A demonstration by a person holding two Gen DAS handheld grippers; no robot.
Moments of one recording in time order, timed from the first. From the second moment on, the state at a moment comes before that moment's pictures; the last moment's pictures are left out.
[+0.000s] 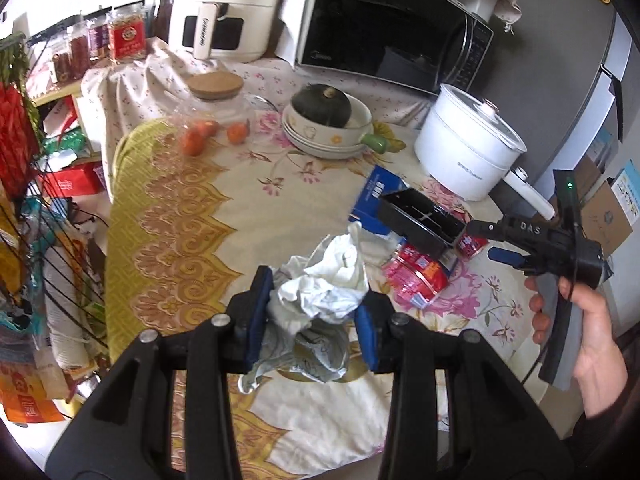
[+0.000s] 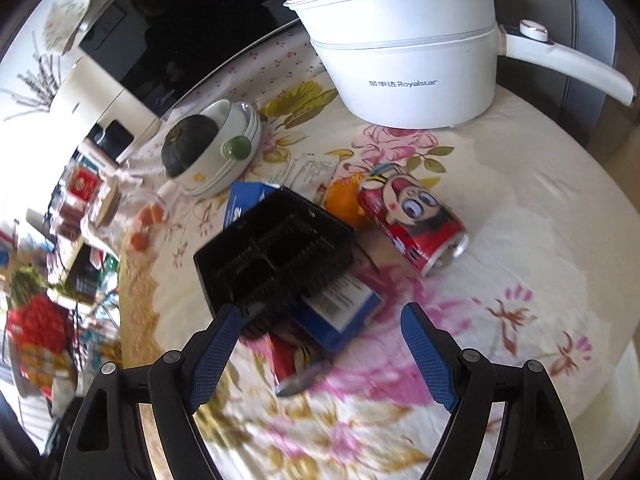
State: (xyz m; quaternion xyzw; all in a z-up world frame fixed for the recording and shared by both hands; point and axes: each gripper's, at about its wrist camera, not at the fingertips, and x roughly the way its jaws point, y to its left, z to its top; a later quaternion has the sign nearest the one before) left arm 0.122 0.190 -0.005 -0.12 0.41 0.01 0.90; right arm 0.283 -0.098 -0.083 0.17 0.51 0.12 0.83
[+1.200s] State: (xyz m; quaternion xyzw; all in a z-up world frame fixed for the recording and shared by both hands) left arm 0.120 0.160 -0.011 -0.11 0.44 -0.02 0.89; right arm 0.229 -0.144 -0.085 0.06 0.53 0.13 0.84
